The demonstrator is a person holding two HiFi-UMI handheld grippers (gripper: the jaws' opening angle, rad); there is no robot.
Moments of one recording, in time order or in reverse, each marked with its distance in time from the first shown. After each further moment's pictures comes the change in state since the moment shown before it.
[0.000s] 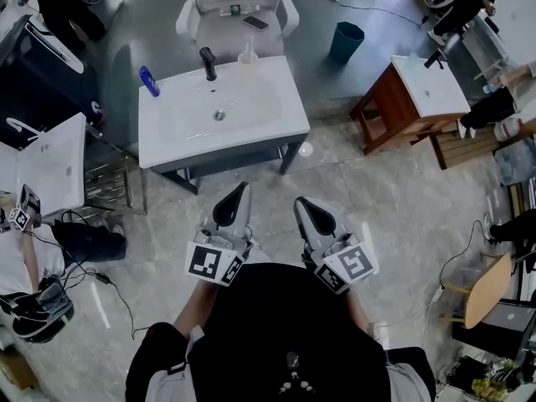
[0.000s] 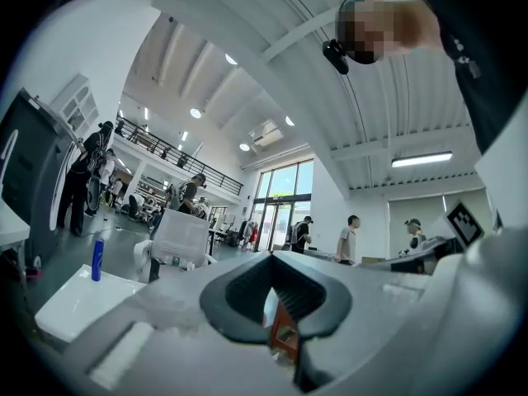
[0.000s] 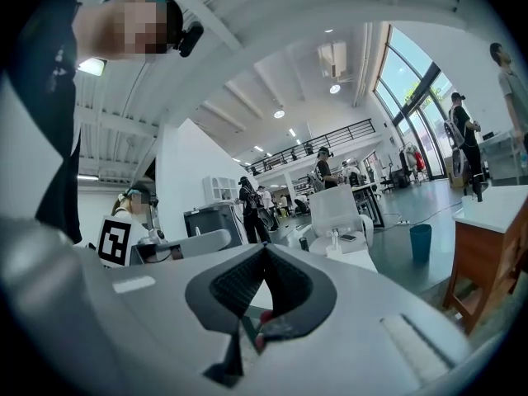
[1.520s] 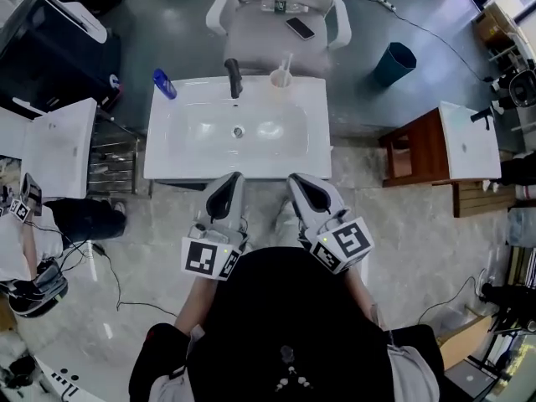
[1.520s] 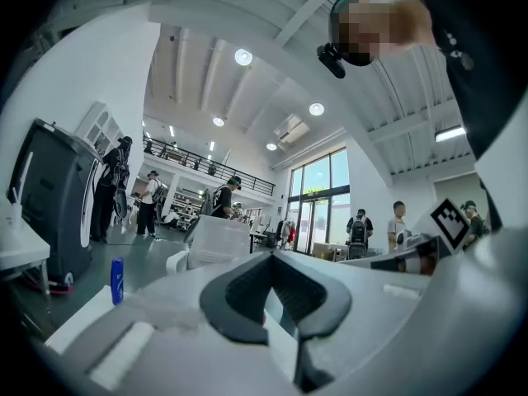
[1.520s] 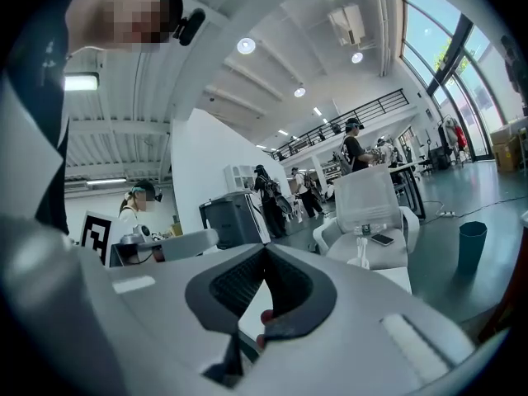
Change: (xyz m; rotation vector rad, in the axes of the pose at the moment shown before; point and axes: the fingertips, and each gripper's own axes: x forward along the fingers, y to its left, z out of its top) left arm 0.138 0.140 0.008 0.050 0.006 0.272; right arm 0.215 -0.116 0.025 -0.003 0.134 0.237
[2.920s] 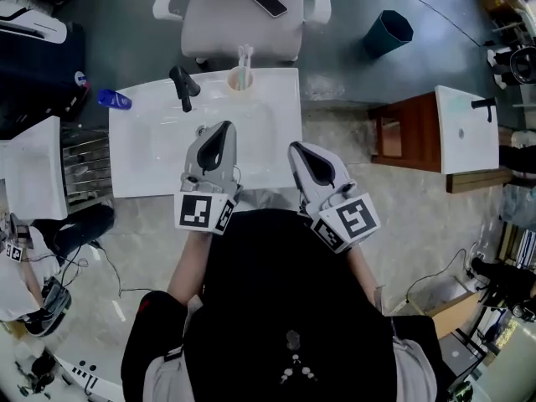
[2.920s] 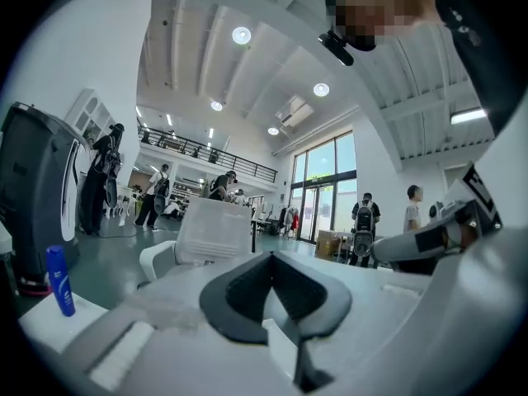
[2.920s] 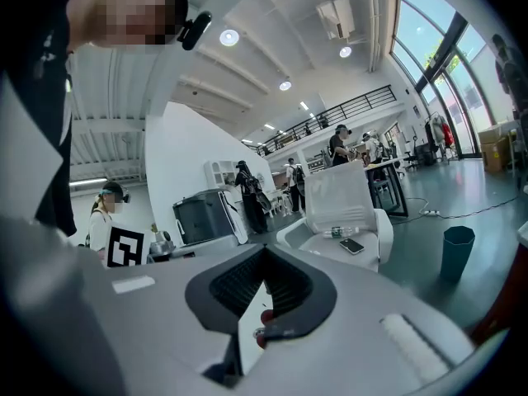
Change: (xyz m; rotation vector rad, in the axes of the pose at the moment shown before) left arm 0.228 0.036 -0.052 0.005 0.093 0.021; right arm 0.055 -0.188 0.041 0.037 0.052 -0.086
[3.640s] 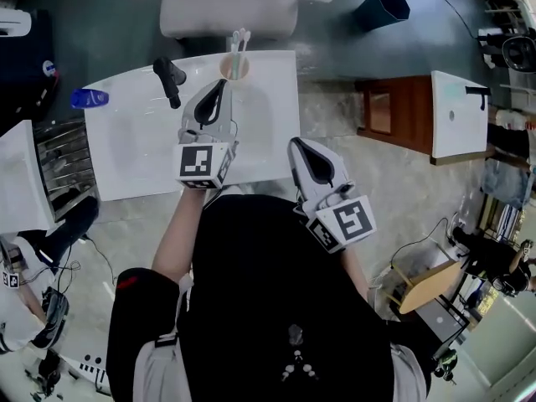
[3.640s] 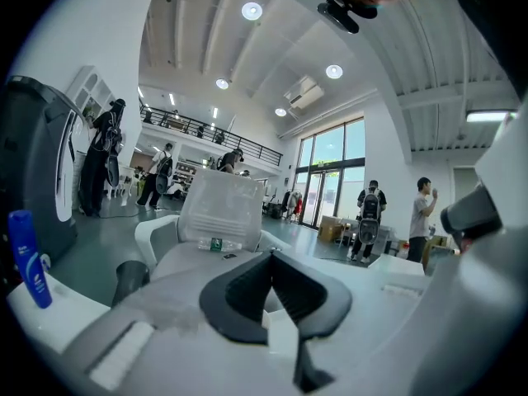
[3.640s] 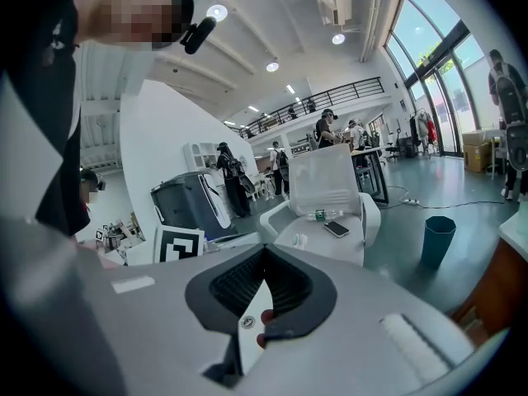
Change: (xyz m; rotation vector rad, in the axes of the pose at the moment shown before) left arm 0.090 0.074 -0.071 -0.039 0.123 0.000; right arm 0.042 -0.016 -0.026 0.018 0.118 -0.142
